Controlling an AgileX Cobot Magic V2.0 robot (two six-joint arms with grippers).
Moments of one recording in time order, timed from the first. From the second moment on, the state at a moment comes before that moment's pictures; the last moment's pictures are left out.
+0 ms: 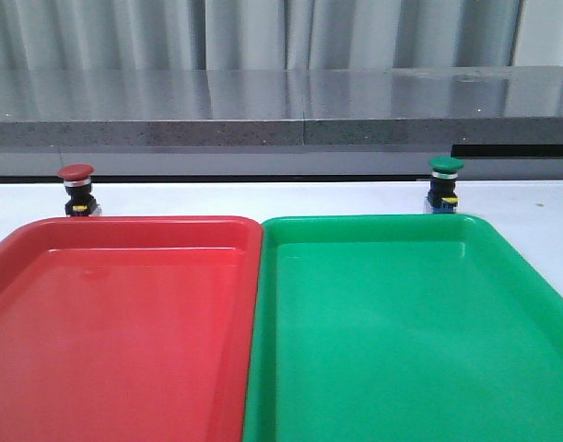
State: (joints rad) left arm -0.04 0.75 -0.80 0.05 0.67 -0.14; right arm 0.06 -0.01 0.03 -0.08 0.08 0.08
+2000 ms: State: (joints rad) left arm -0.15 1.79 -1.47 -0.03 0.61 -0.12; right arm 0.06 -0.01 0.03 -0.08 0.08 0.08
